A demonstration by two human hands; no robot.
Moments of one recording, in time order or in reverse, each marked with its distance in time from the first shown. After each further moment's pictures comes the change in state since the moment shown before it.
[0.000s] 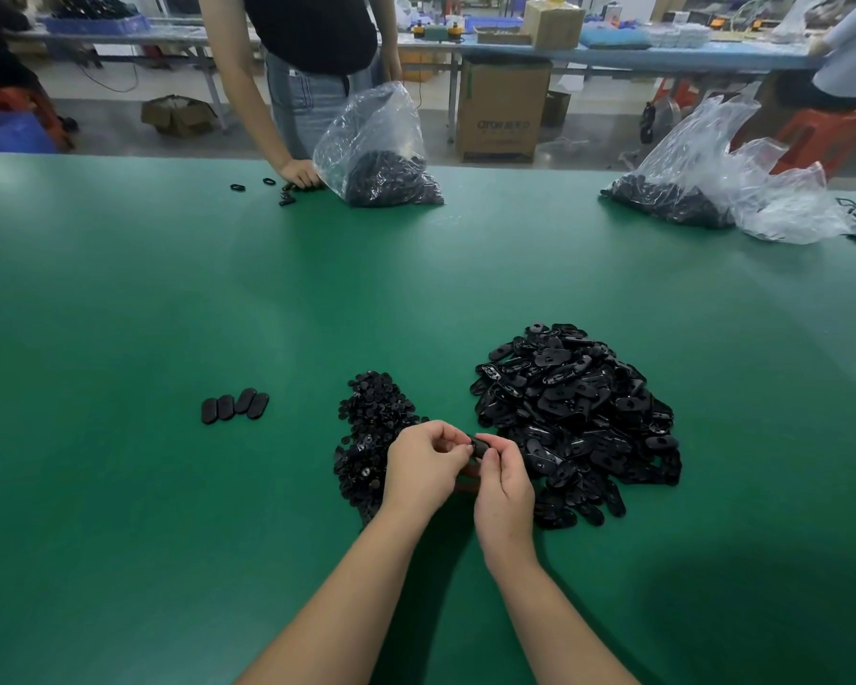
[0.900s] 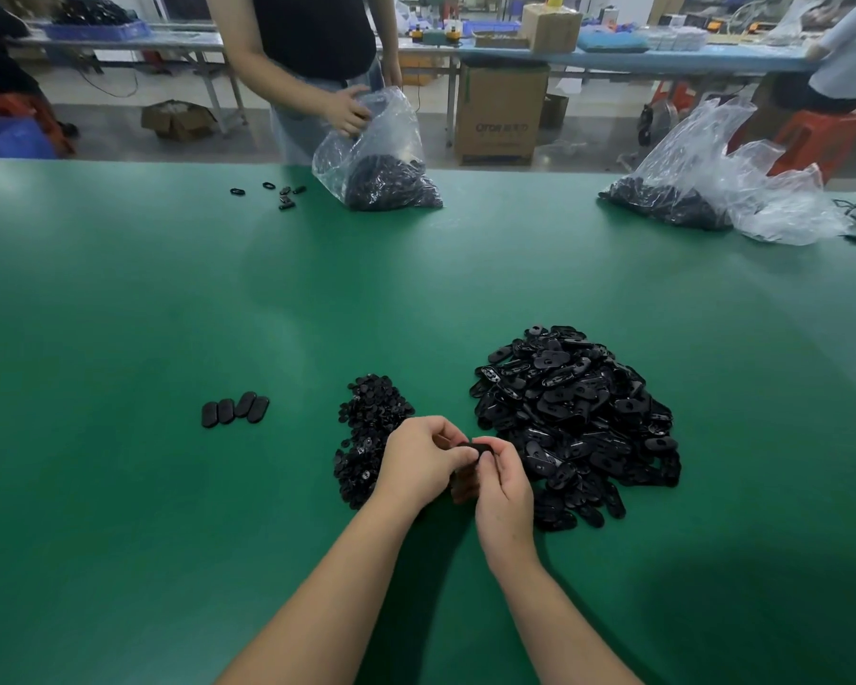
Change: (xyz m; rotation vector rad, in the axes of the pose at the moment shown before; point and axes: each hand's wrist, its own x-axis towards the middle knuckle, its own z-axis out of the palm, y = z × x) left_hand 0.008 0.009 -0.013 0.167 -0.085 0.069; right_hand 0.000 0.000 -0.002 0.081 -0.039 0.003
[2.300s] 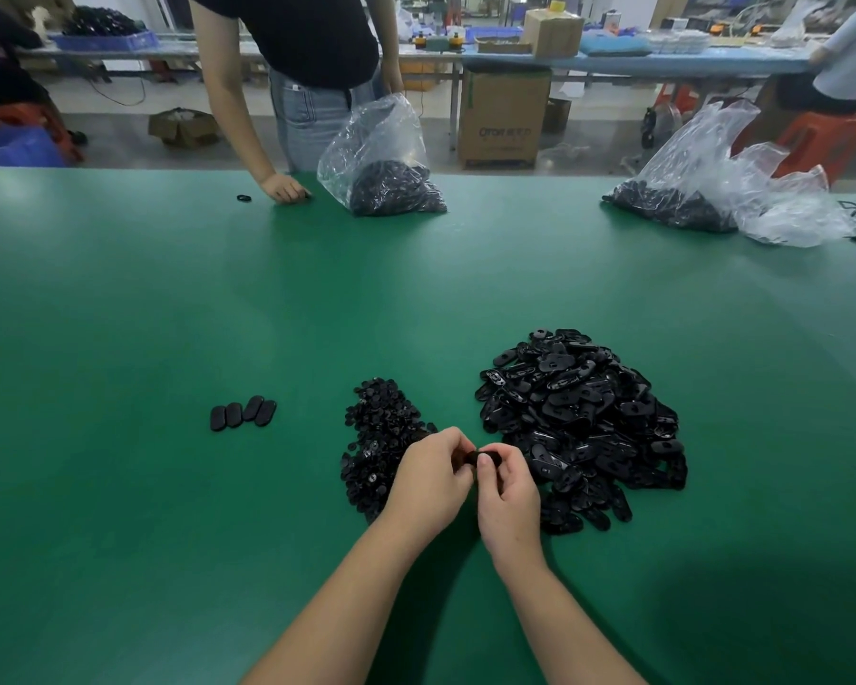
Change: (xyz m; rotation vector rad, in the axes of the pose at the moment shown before) left_hand -0.013 -0.009 0.008 0.215 0.006 0.205; right_hand 0.001 0.004 -0.001 -0.108 0.005 -0.074
